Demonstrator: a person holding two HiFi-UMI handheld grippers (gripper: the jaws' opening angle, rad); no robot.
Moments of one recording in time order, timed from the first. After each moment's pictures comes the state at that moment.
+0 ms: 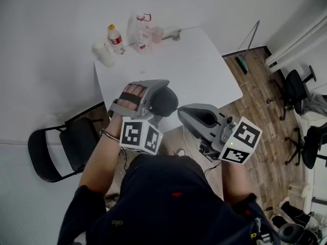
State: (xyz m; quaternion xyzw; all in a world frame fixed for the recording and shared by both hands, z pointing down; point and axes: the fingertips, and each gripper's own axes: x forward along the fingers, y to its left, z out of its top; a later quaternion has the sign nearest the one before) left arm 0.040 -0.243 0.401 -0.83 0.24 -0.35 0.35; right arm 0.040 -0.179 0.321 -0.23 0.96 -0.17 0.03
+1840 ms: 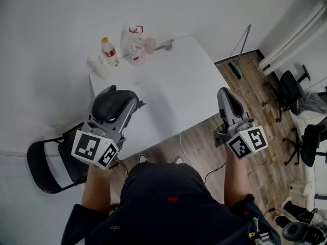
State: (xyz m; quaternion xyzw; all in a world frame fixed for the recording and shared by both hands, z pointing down) left arm -0.071 -0.256 0.312 -0.91 0.42 0.01 -0.01; right arm 0.192 -0.242 0.307 -0.53 0.84 -0.04 0.09
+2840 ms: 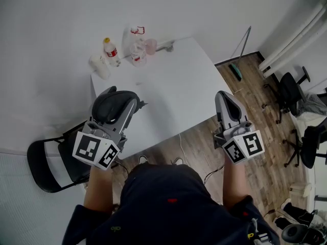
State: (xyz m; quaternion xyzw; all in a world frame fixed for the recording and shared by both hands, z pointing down) left arm -0.075 -0.249 0.309 -0.90 0.43 0.03 -0.01; right arm 0.179 -0.230 0.307 -0.53 0.85 0.00 0.06
